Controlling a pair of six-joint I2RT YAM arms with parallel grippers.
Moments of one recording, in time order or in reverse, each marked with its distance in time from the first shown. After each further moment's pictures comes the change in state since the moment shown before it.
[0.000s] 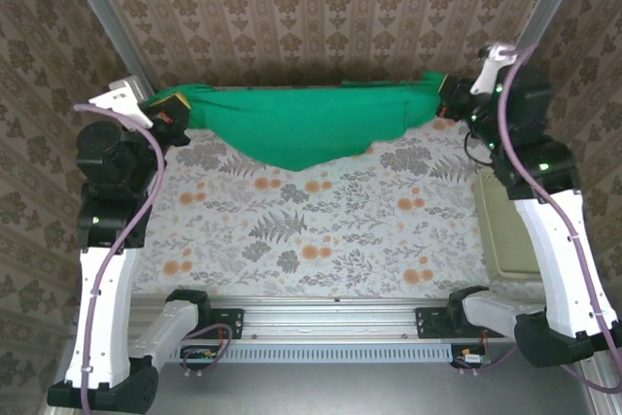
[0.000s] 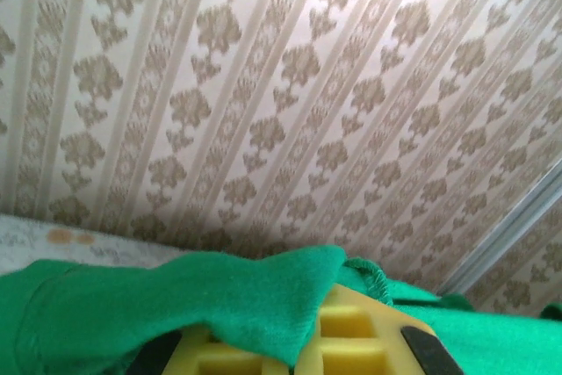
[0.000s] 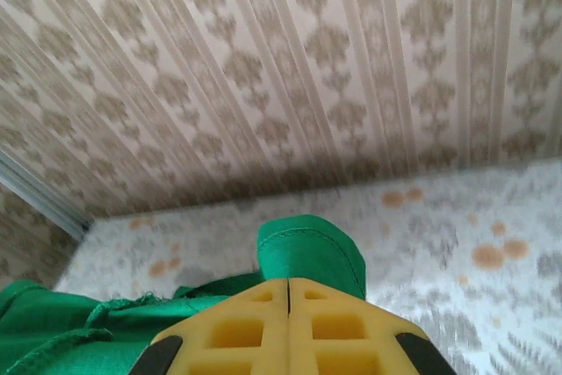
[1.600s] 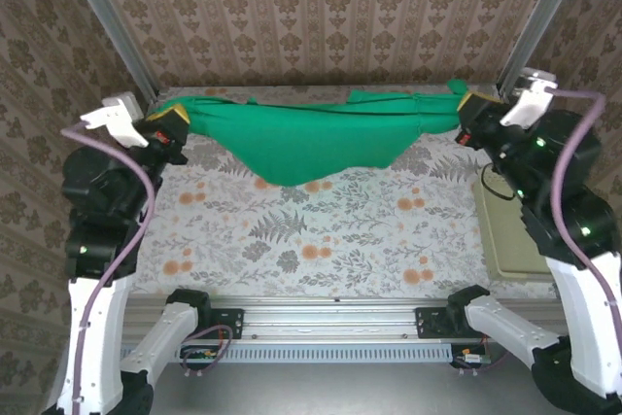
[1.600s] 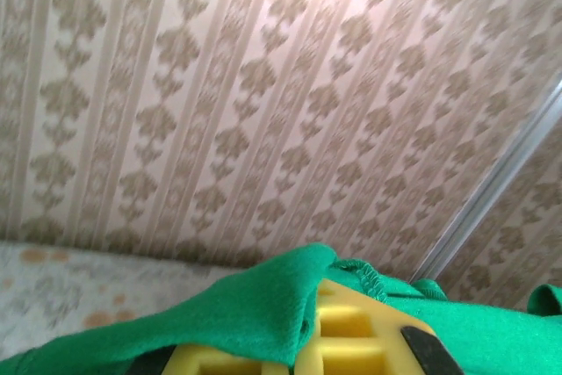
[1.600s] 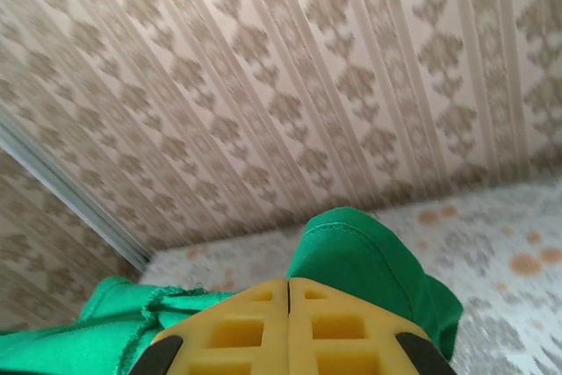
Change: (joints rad) left arm -0.058 -0.145 0.053 -0.049 0.005 0.028; right arm 0.086 -0.251 0.033 -0.010 0.053 0.086
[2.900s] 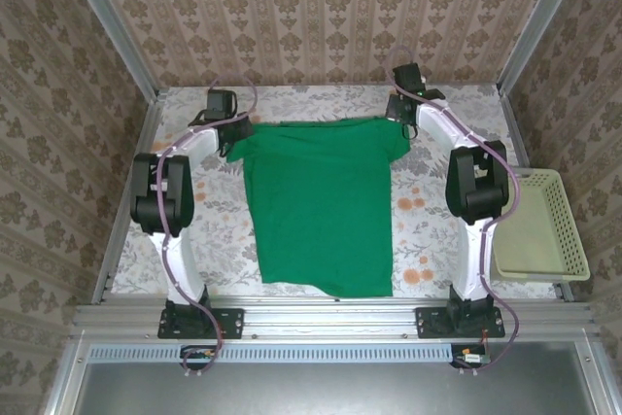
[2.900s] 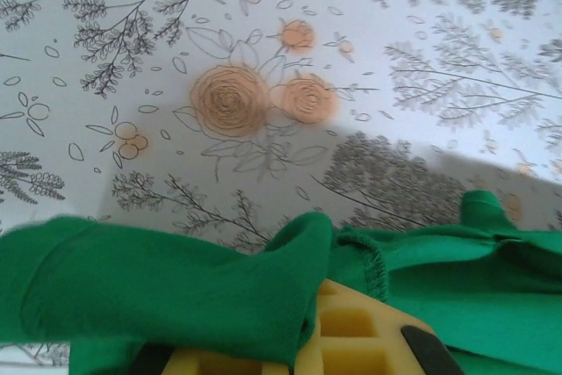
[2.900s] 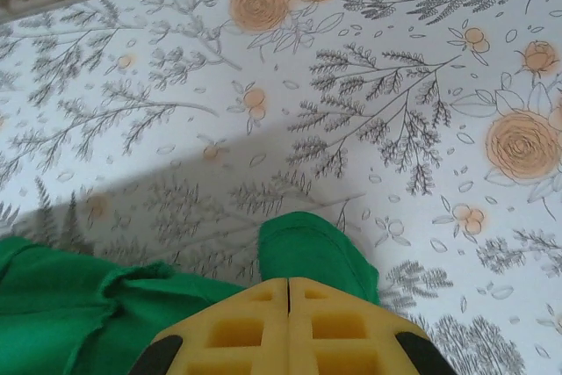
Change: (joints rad) left arm 0.029 1.254 0.131 0.215 -0.135 0.044; right arm -0.145 1.245 0.246 0.146 0.103 -0.032
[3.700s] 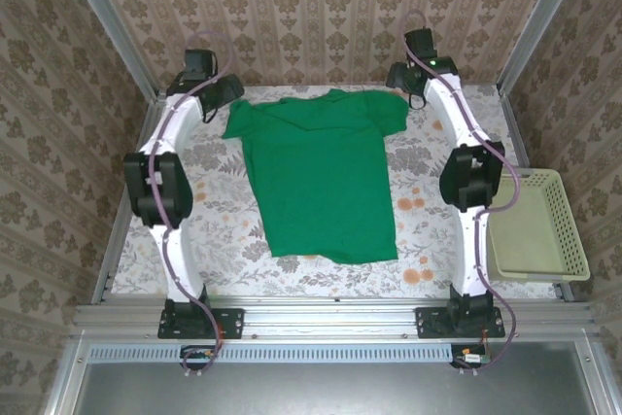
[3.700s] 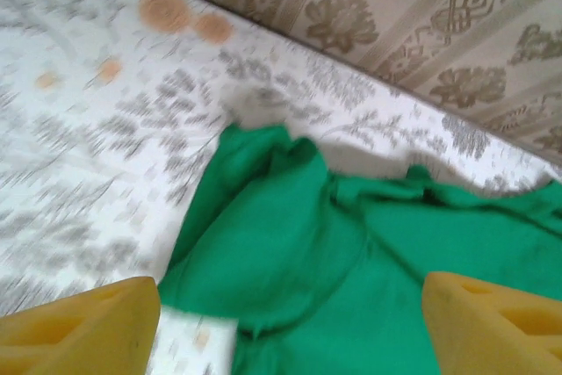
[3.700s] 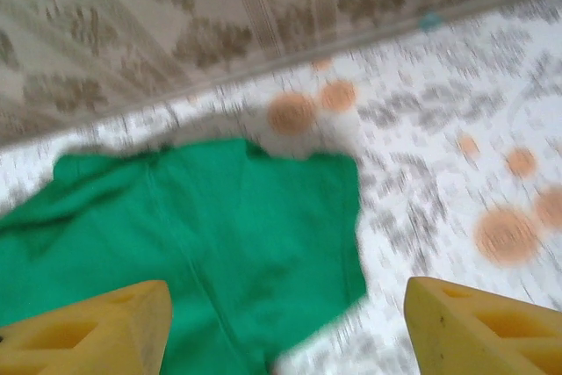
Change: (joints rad) left arm 0.049 -0.031 0.351 -0.364 -0.035 -0.071; right arm -0.026 0.064 0.380 -0.282 -0.071 -0.029
